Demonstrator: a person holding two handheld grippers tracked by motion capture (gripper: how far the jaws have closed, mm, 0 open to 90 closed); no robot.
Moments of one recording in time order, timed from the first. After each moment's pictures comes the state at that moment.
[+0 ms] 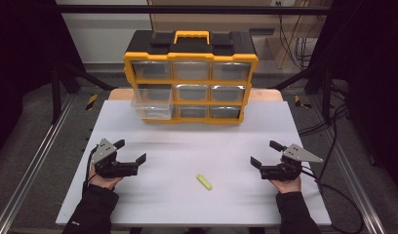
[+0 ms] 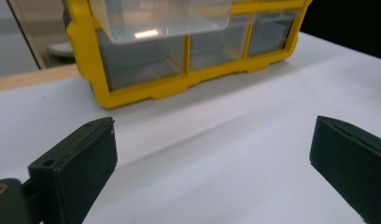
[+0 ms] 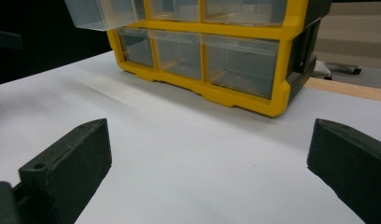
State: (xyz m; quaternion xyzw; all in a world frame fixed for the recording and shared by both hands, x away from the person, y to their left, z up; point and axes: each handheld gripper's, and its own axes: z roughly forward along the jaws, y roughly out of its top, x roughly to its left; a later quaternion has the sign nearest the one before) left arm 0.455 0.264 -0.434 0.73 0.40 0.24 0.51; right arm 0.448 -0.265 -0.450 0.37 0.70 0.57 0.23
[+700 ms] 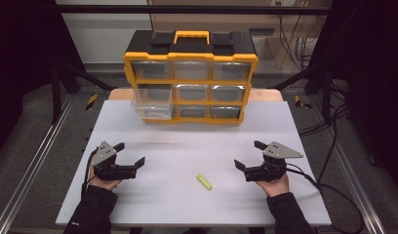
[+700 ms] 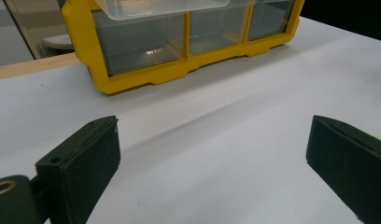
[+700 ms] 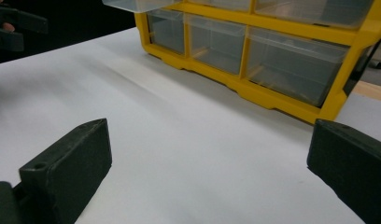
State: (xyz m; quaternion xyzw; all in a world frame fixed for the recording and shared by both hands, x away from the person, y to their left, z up) left arm 0.452 0.269 -0.442 0.74 0.39 0.24 0.50; right arm 0.445 -0.217 -0.430 0.34 0.75 0.53 0.22
